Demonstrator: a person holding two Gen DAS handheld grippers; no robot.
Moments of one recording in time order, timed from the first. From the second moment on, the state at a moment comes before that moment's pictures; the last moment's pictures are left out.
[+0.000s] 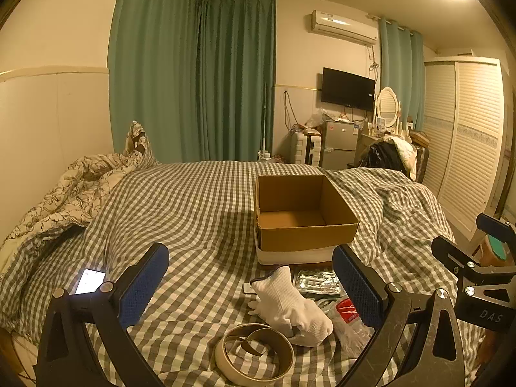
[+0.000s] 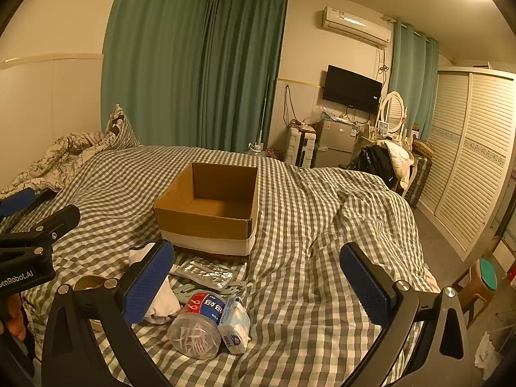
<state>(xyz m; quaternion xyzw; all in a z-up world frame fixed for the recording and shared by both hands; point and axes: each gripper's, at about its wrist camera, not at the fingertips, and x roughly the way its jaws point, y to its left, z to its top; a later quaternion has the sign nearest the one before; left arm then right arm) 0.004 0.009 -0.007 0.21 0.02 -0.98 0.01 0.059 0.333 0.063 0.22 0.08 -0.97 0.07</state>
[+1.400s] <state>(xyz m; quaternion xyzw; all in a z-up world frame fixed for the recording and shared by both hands) -0.024 0.005 -0.046 0.32 0.00 -0.95 0.03 0.051 0.343 0.054 0.24 0.09 -0.96 0.07</state>
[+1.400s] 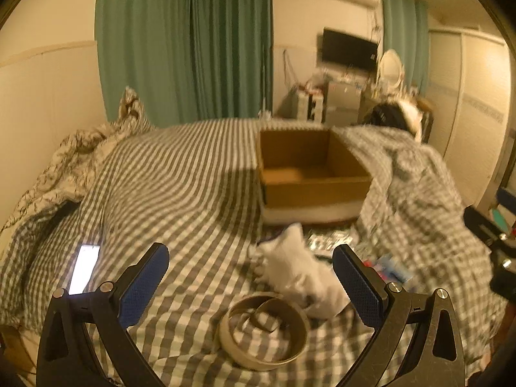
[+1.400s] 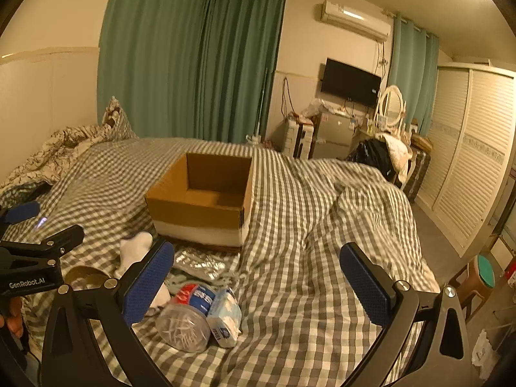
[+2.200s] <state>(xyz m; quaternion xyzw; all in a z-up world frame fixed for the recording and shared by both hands) -0.037 0.040 -0.134 0.46 -0.08 -0.88 0.00 0.000 0.348 -0.050 0.39 0.10 -0.91 0.07</state>
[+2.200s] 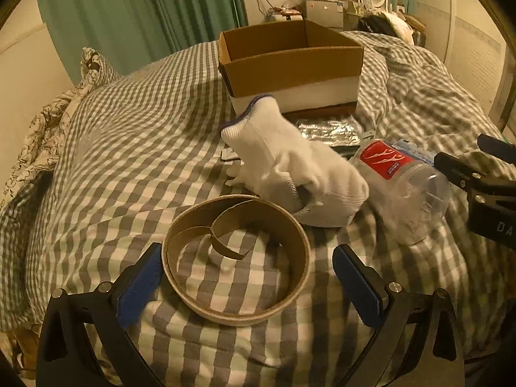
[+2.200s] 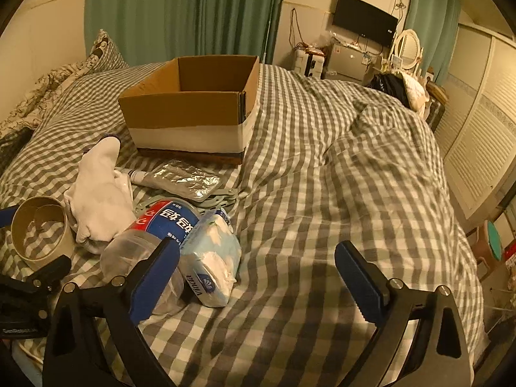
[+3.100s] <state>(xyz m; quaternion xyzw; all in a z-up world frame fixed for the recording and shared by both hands) -0.045 0.011 -0.110 0.43 -0.01 -0.90 -0.03 0.005 0.325 -0.059 0.41 0.15 -0.89 0.13</state>
